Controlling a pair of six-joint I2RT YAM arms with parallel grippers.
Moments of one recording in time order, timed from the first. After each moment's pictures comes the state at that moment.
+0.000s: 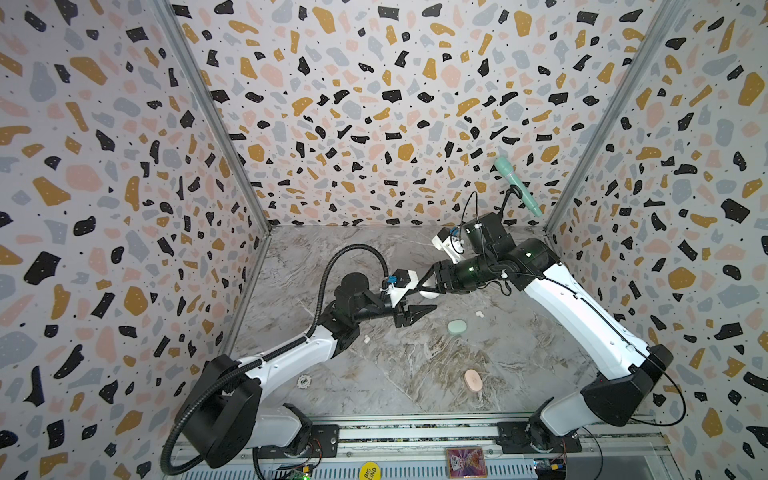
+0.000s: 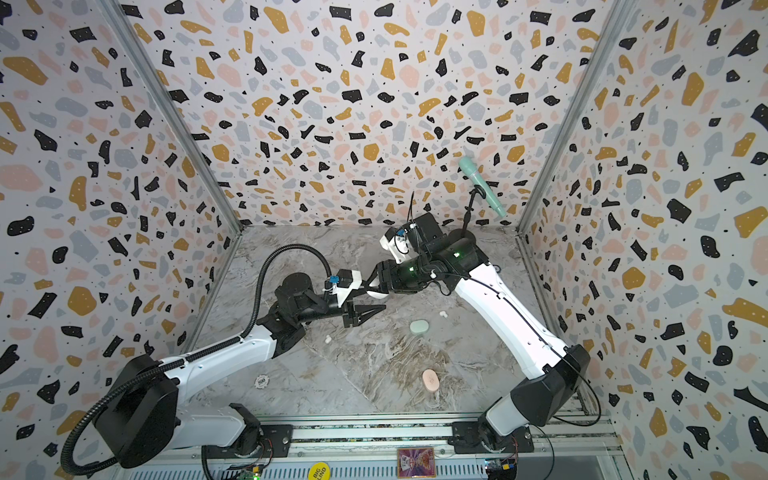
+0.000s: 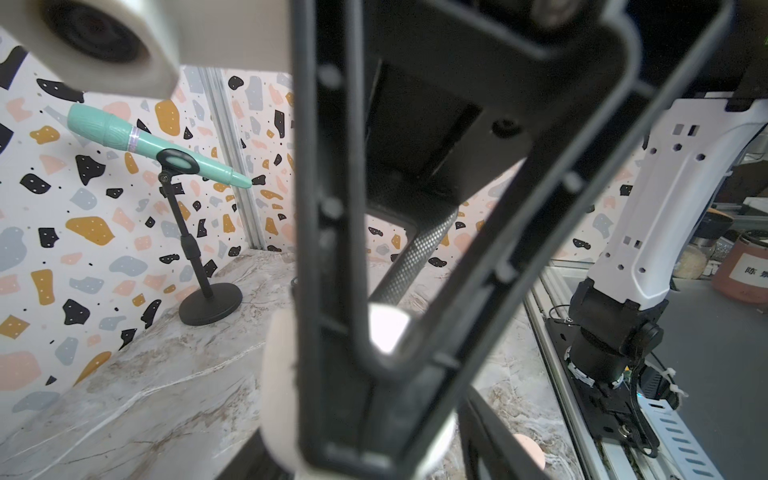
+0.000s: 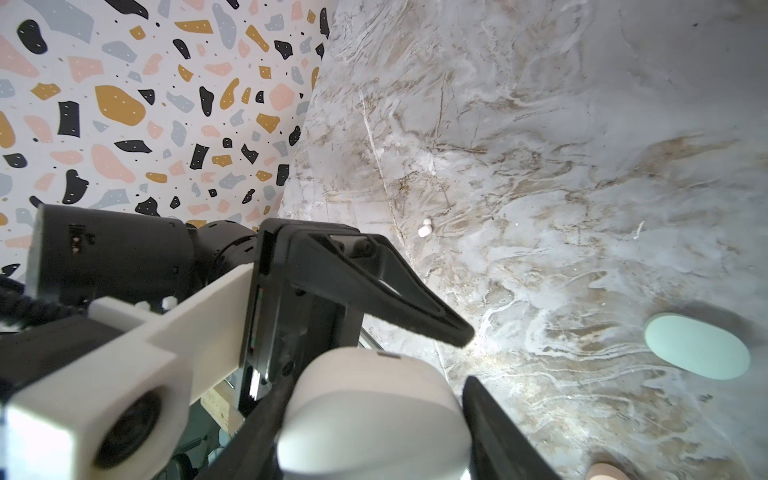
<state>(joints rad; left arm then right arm) -0.64 1.33 0.74 0.54 0.75 0.08 0.65 1.51 1.72 -1.07 -0.53 0.45</state>
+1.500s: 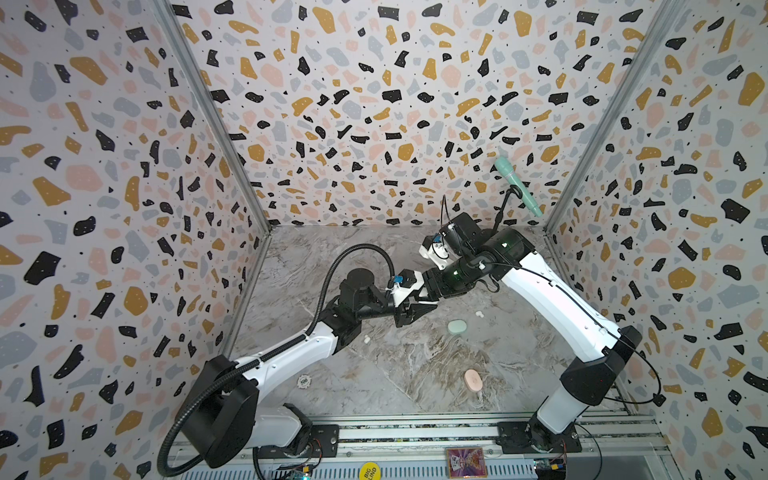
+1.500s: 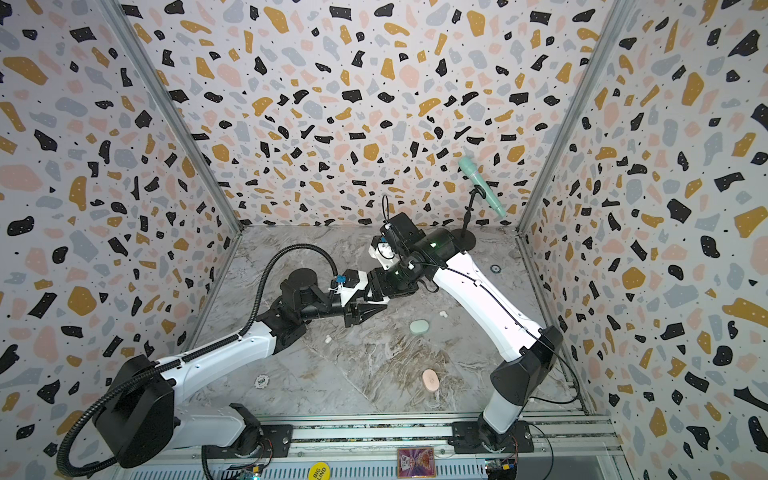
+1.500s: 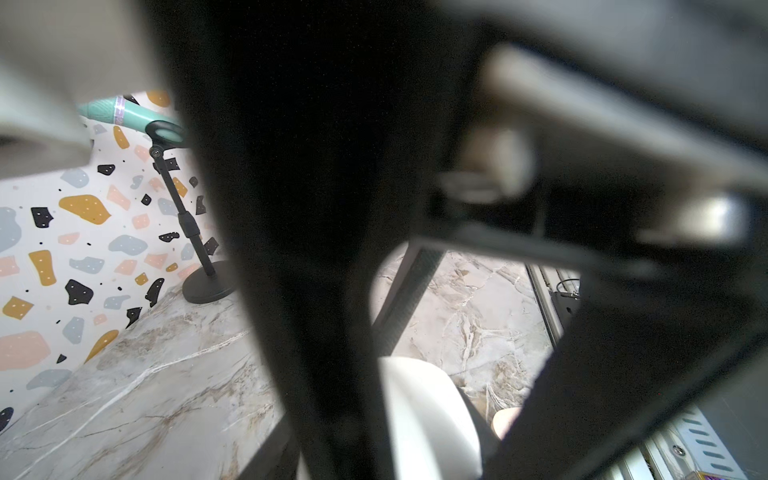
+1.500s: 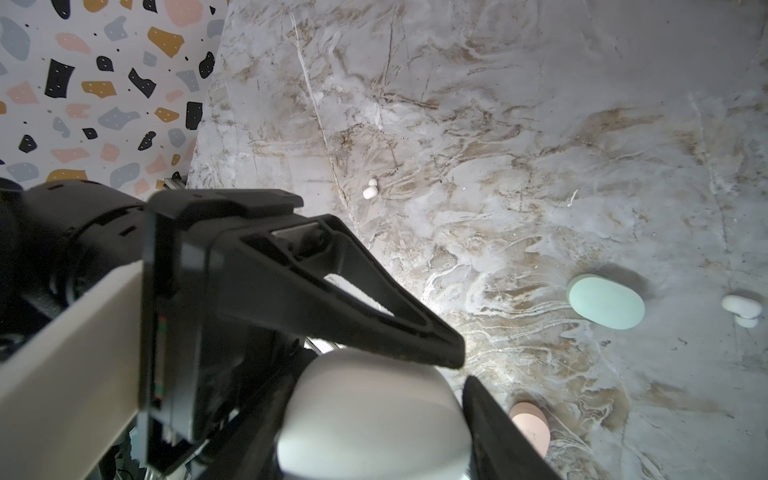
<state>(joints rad) -0.64 1.33 0.80 0.38 0.72 0.17 0.74 1.67 1.91 -1.32 -0.37 0.33</state>
